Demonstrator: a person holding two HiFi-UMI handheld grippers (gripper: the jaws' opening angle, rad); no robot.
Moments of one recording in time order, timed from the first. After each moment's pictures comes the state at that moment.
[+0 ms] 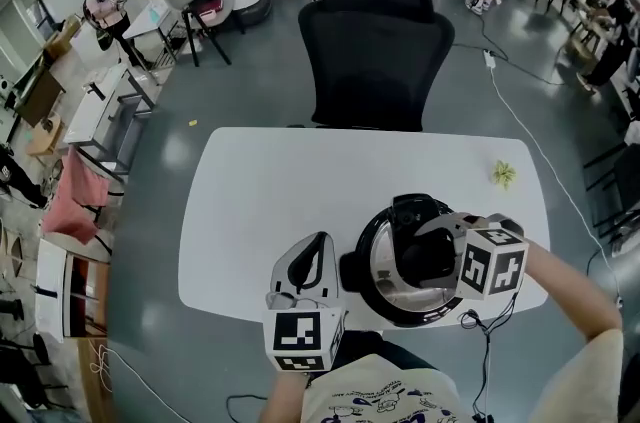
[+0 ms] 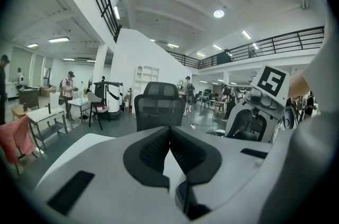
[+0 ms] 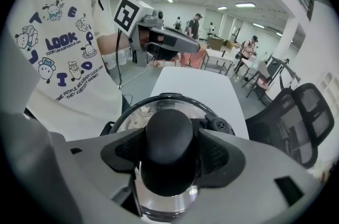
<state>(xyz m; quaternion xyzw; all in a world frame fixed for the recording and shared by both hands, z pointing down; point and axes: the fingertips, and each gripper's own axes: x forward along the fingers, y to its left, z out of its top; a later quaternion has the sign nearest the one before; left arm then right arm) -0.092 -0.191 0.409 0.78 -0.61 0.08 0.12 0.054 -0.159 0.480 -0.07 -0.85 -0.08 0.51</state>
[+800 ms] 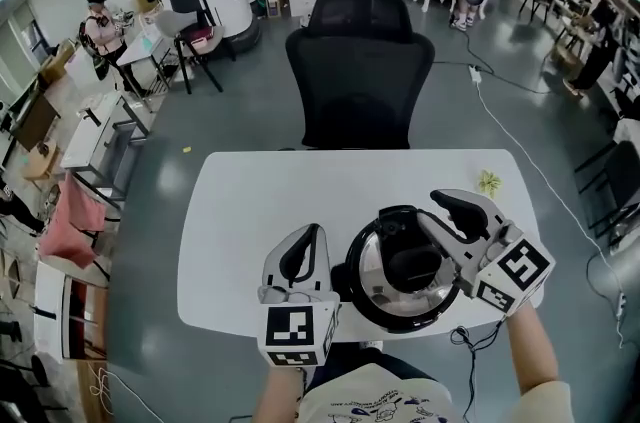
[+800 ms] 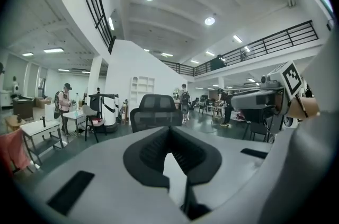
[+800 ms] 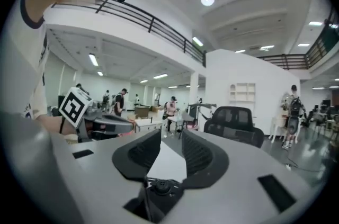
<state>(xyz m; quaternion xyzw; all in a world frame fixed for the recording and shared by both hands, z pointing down) -0.084 -0.199 0.357 0.79 -0.60 0.06 0.06 0.066 -0.218 0.317 0.32 -0.94 -0.01 0.09</state>
